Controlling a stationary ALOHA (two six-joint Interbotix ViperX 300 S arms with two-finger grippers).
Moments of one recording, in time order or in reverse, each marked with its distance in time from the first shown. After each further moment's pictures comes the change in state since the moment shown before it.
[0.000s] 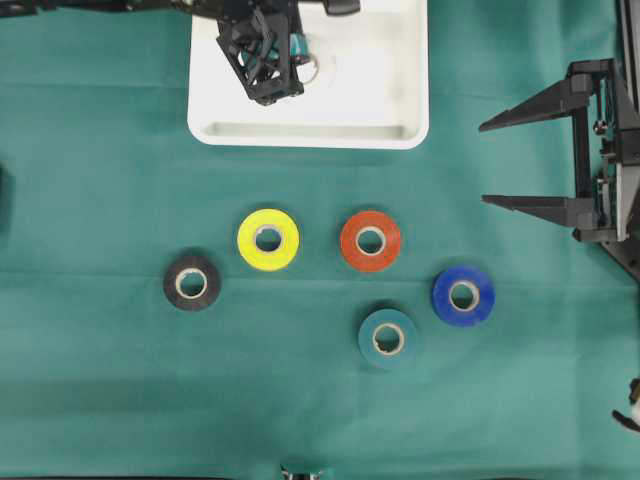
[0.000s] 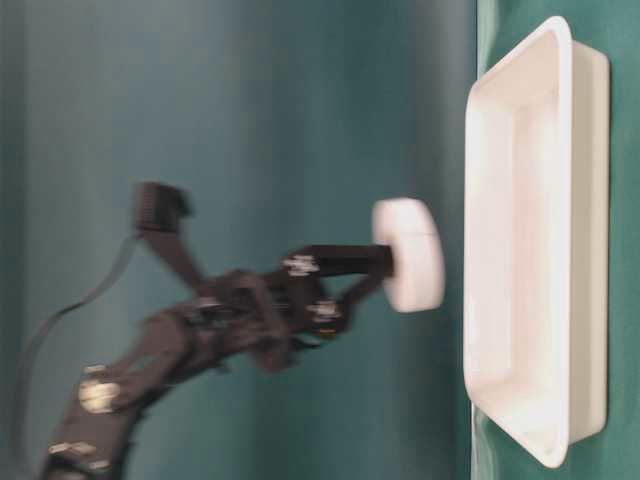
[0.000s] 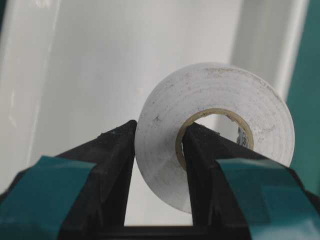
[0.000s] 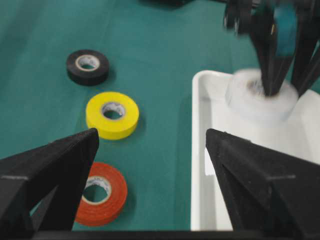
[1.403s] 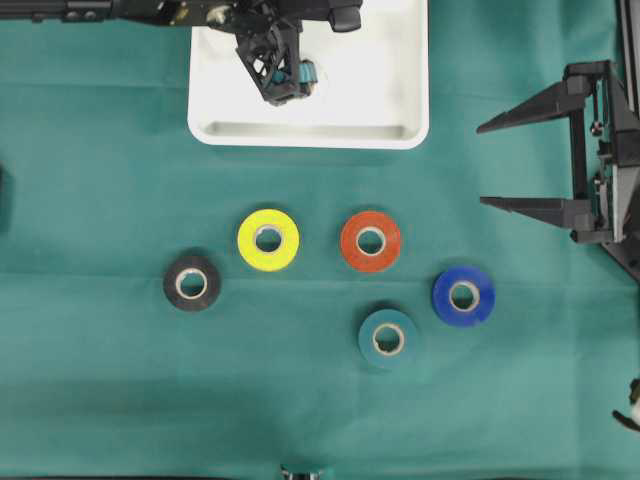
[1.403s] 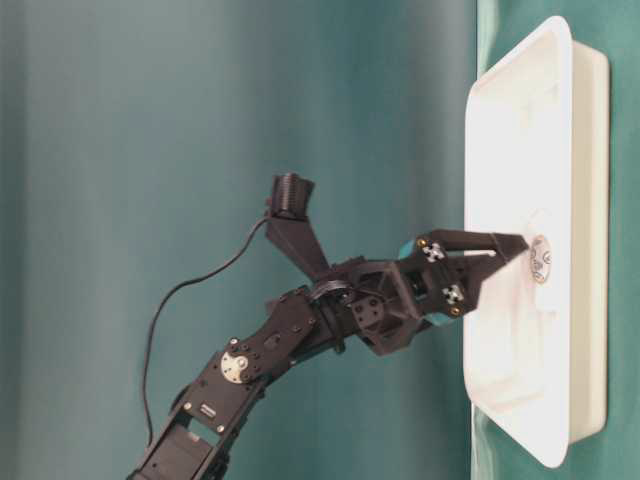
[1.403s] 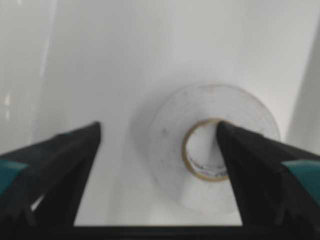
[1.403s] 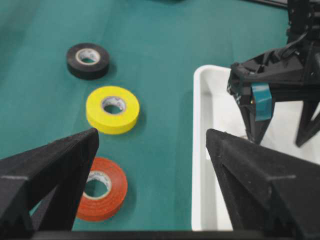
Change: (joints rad) left arm 0.054 0.163 0.028 -0.006 -0.193 0.055; right arm 0.000 0.011 0.000 0.000 0.008 -0.006
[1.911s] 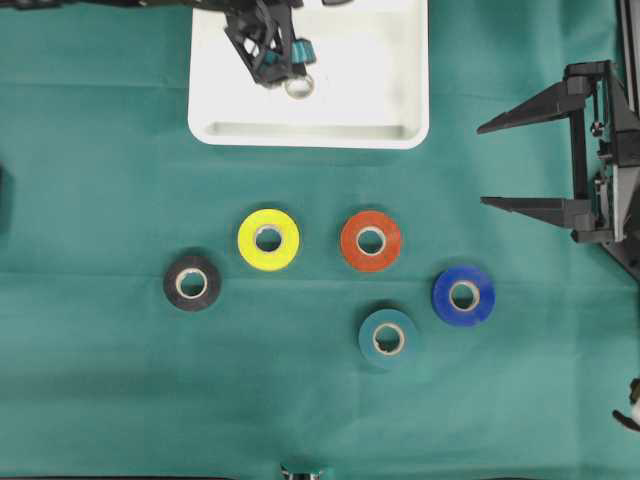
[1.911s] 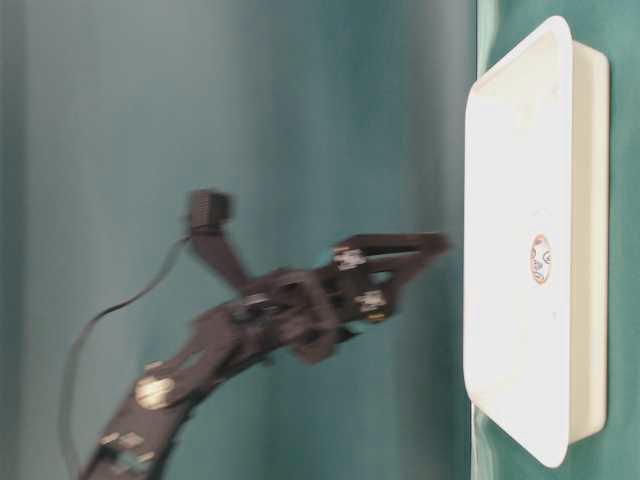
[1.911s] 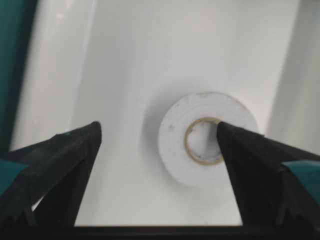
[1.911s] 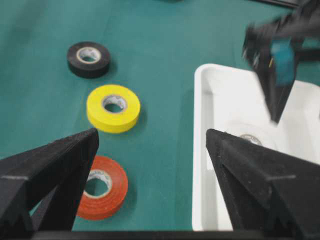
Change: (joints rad) left arm -0.003 -0.155 -0.006 0.000 0.078 0.000; right arm 0.000 0.000 0.000 0.000 0.005 0.000
